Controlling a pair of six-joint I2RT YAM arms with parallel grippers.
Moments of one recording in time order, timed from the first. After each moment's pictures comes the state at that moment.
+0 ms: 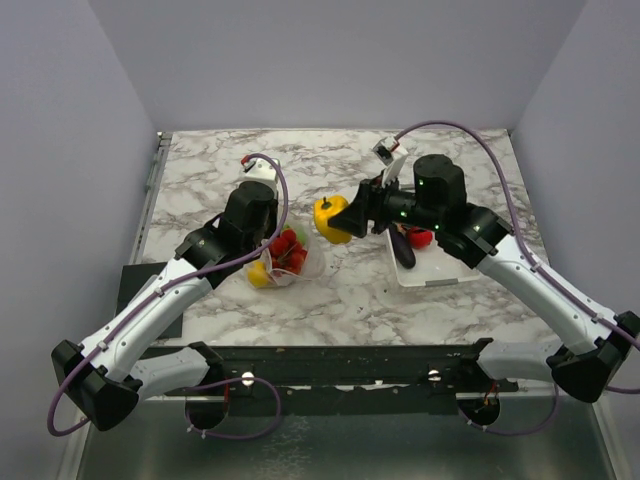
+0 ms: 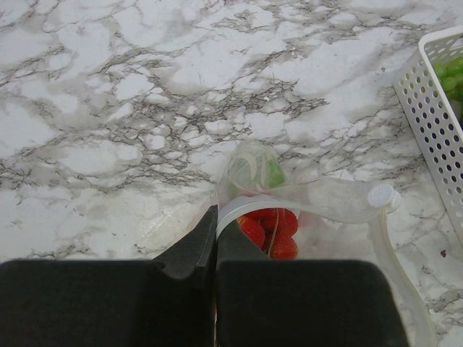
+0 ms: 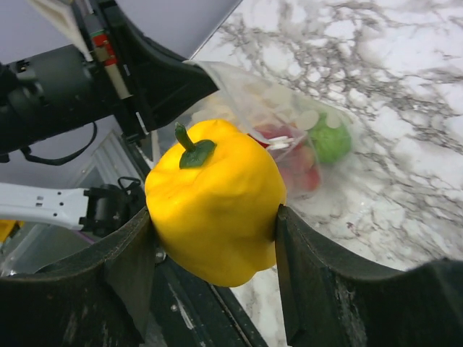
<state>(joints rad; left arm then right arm) -0.67 1.09 1.10 -0.54 -0.43 -0.25 0.70 1.22 1.29 -0.40 -0.32 0.38</state>
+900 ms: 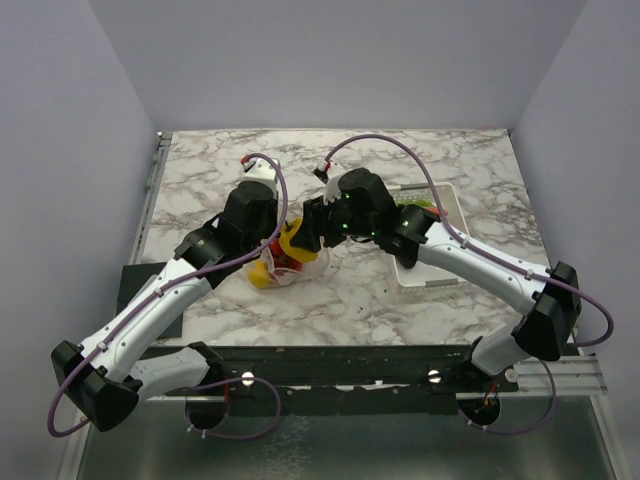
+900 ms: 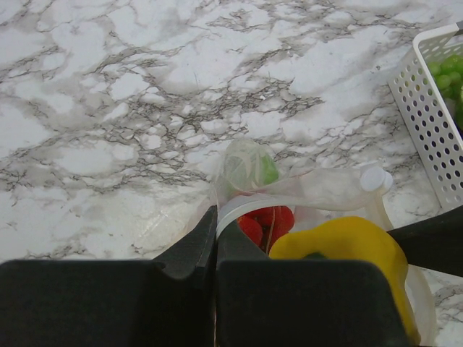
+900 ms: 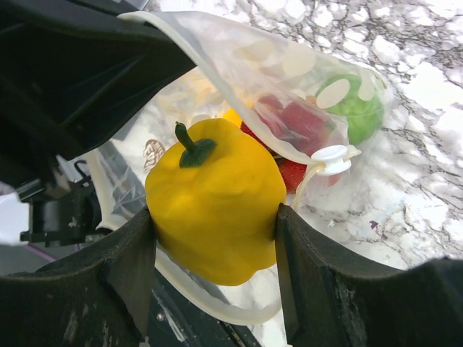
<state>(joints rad) -0.67 1.09 1.10 -0.54 -0.41 -0.25 0.91 1.51 1.37 -0.36 -0.17 0.39</state>
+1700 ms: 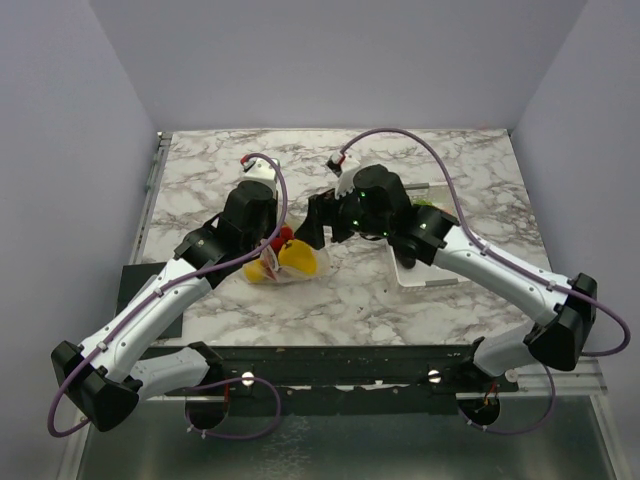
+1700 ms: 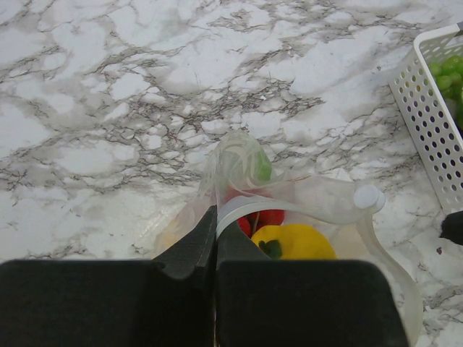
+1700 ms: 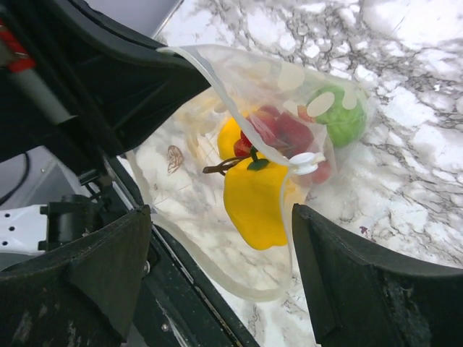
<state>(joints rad) -0.67 1.08 1.10 -0.54 -0.41 -0.25 0.91 1.46 1.37 -0.36 -0.11 0.40</state>
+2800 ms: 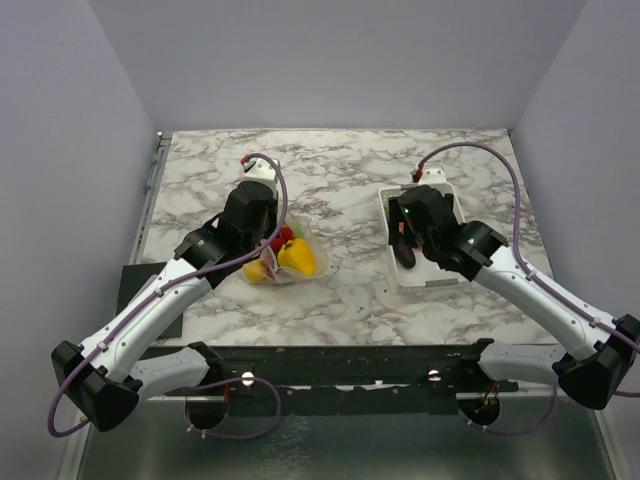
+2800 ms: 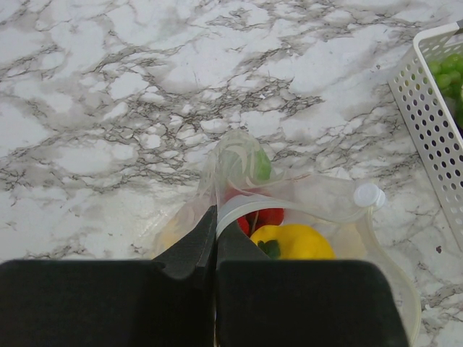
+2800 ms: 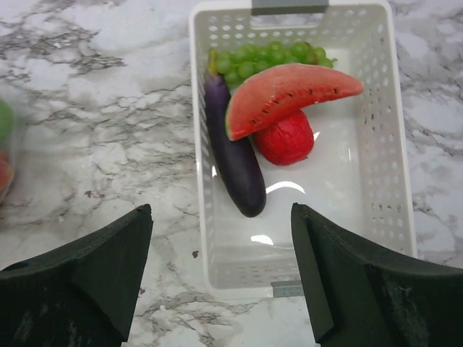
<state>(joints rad) -0.67 1.08 1.10 -0.54 -0.41 -0.25 0.77 1.18 1.16 -0.72 0.59 0.42</state>
